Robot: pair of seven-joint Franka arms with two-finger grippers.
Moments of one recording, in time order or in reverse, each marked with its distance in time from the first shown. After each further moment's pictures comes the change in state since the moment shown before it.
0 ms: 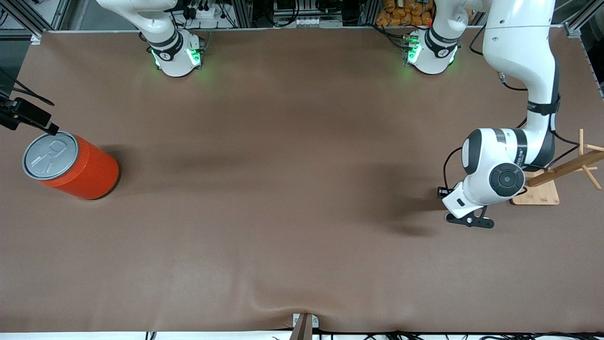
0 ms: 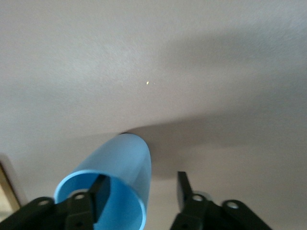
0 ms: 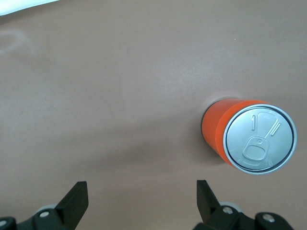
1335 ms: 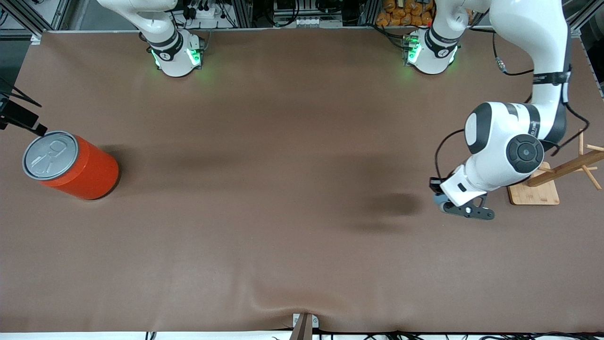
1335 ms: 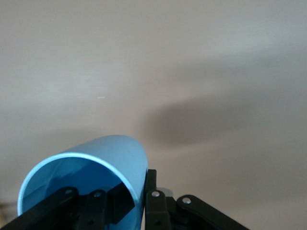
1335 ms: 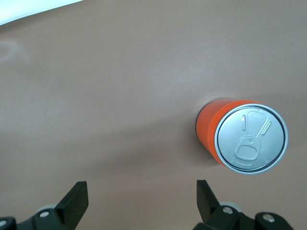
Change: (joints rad) left arm -0.052 -0.120 0.000 0.005 -0.061 -0.054 0.010; right arm -0.042 -0.003 0.001 -0.004 0.004 0.013 -0.001
